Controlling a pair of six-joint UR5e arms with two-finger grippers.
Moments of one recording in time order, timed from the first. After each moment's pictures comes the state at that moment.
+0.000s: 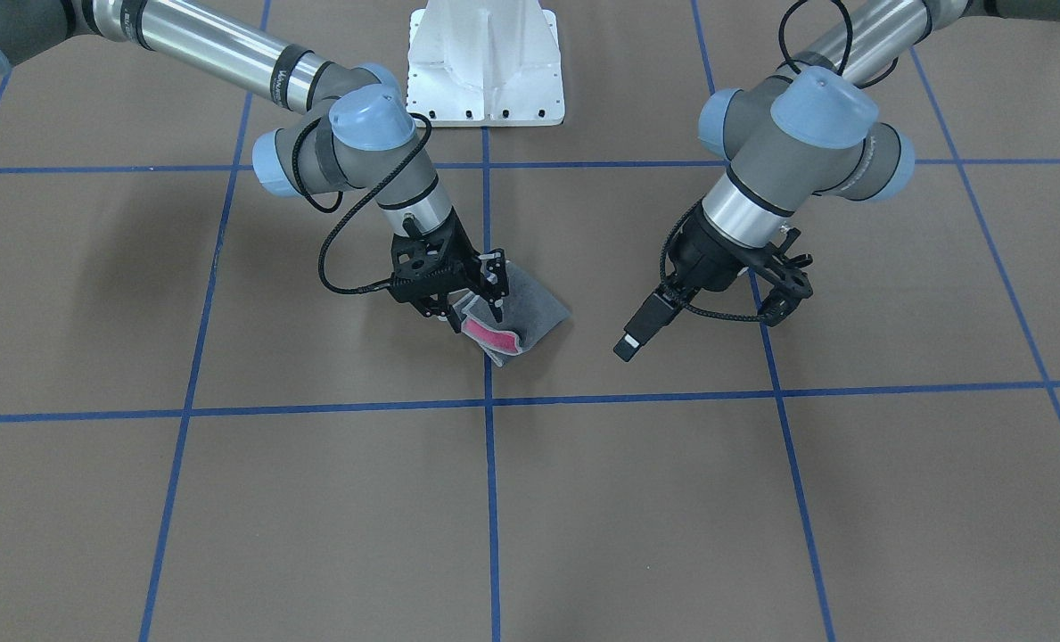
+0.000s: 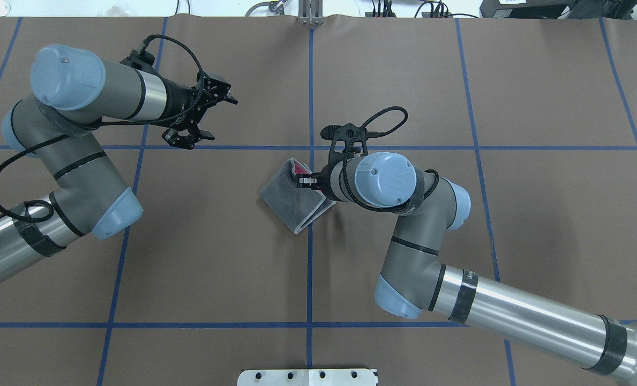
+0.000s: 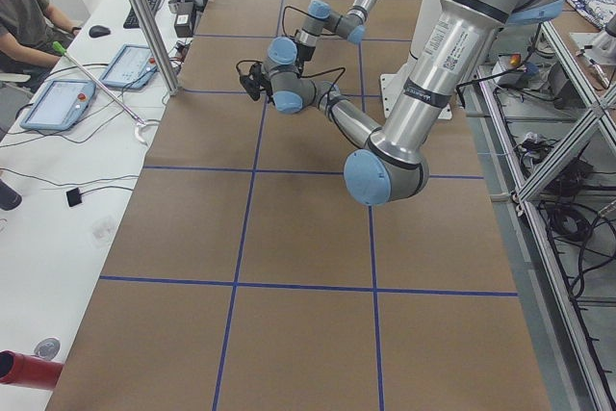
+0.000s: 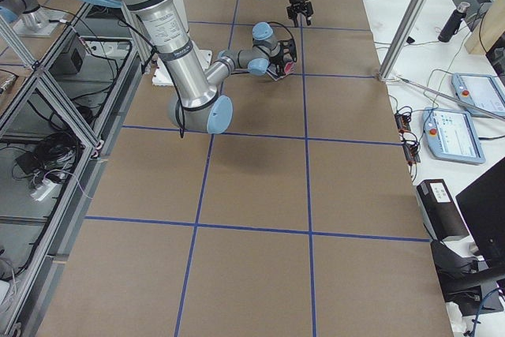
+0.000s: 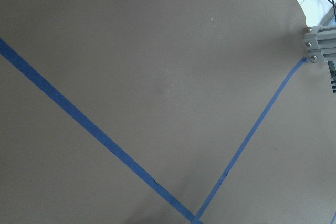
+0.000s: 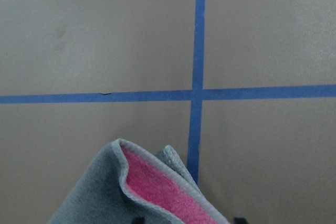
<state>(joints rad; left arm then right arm) -0.78 -2.08 -1.58 -2.30 -1.95 -2.04 0.47 -0.91 1.43 -0.94 1.63 1.26</state>
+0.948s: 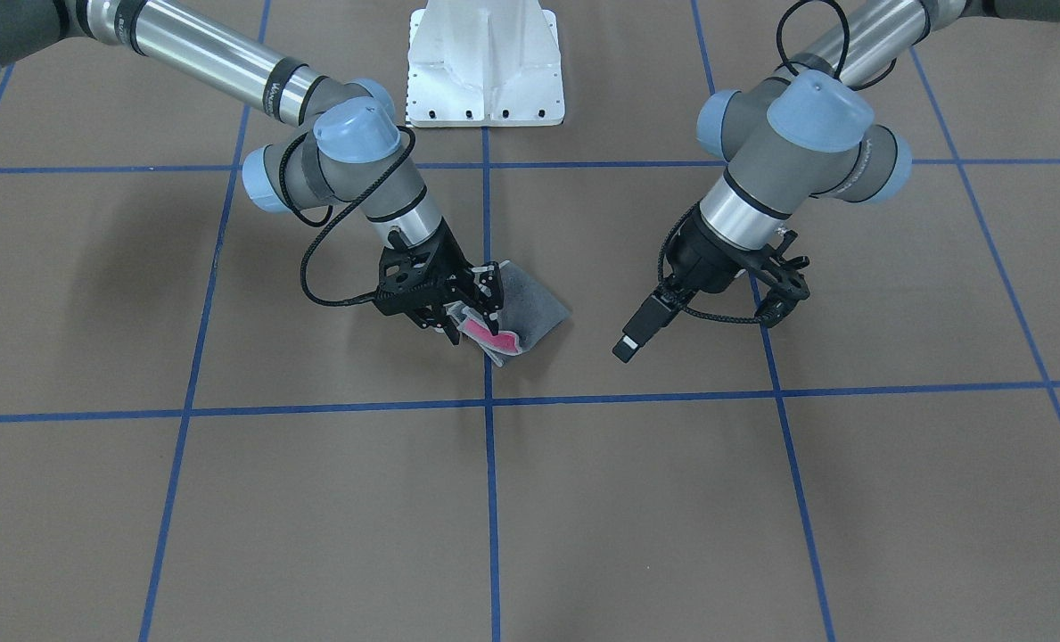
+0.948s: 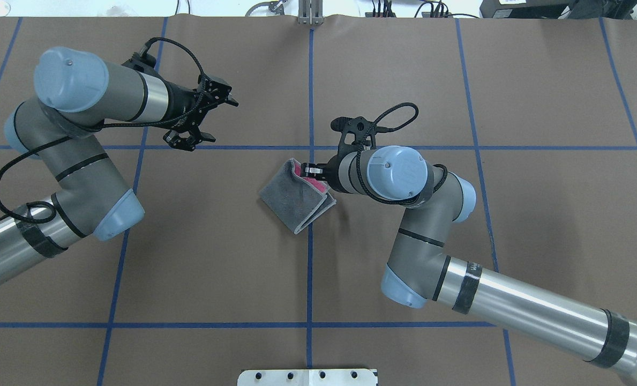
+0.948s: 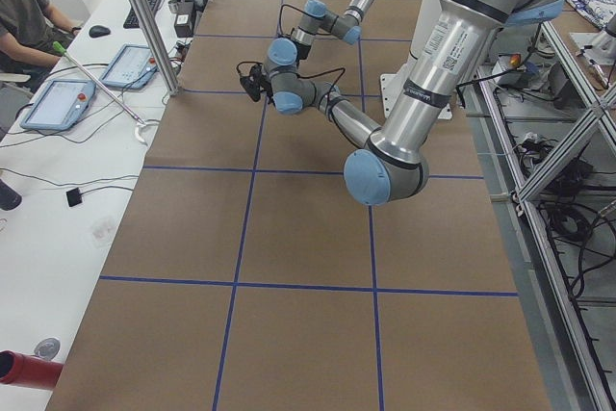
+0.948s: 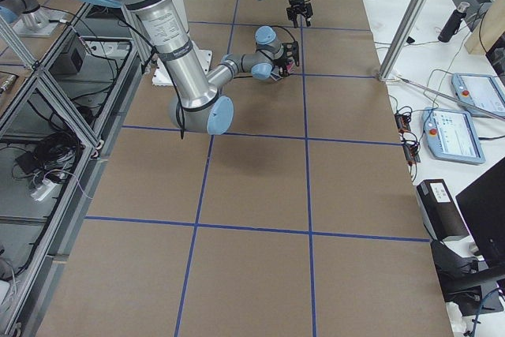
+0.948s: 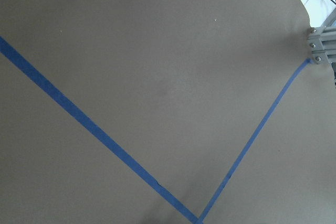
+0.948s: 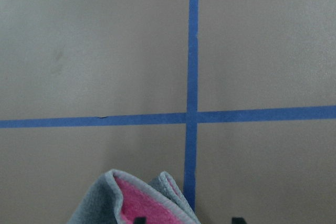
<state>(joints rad) -0.77 -2.09 -1.58 -2.30 -1.95 -2.04 0.49 -0.92 1.38 -0.82 1.64 1.35</state>
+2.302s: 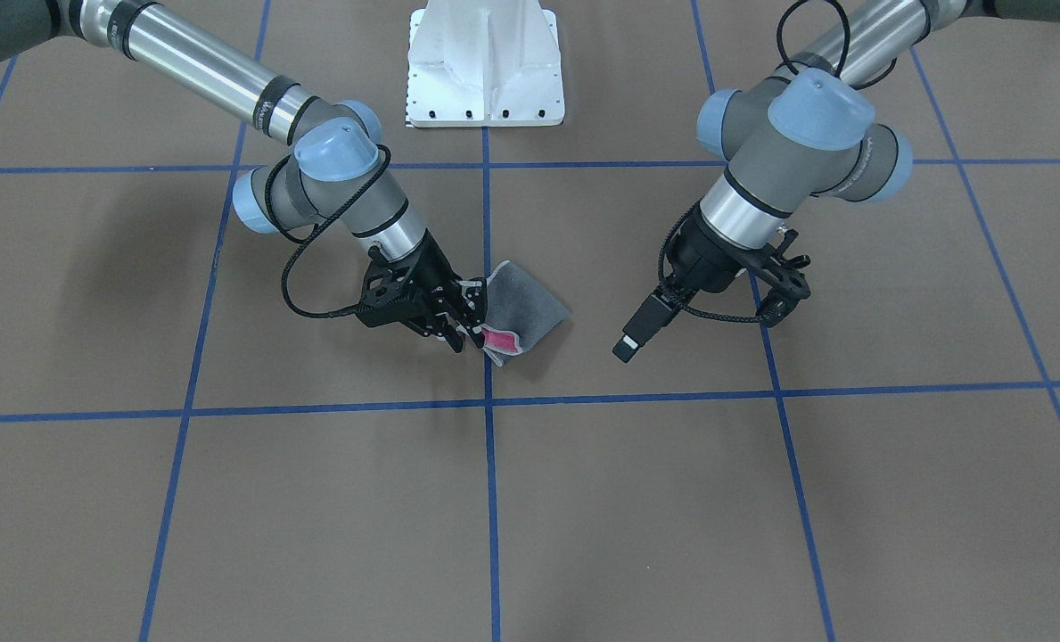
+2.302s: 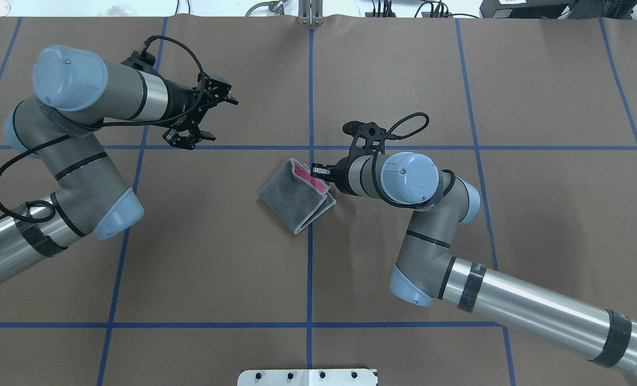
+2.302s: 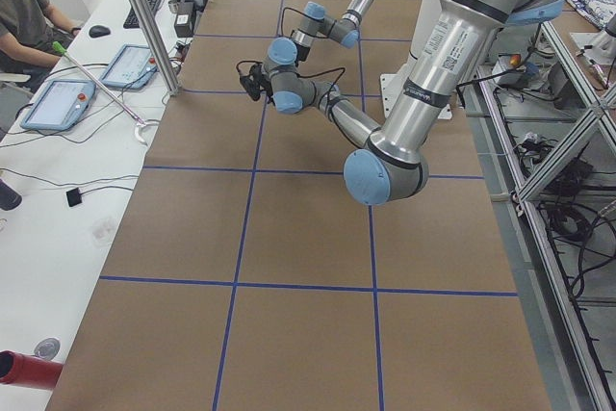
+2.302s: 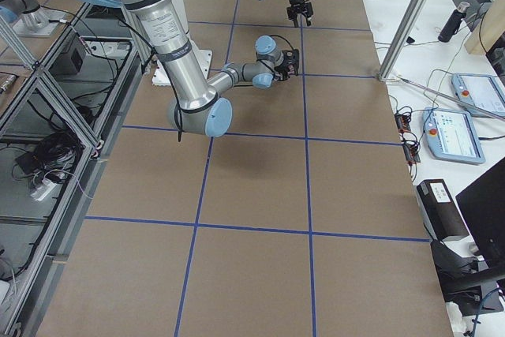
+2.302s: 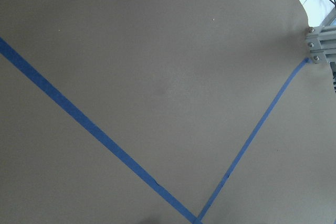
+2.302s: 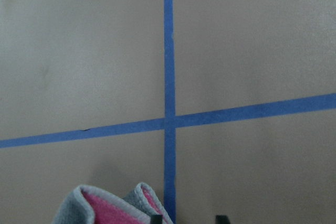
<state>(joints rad) -0.78 -2.09 -1.58 -2.30 -1.95 -2.04 0.50 -0.94 1.33 -0.70 1.64 1.42</state>
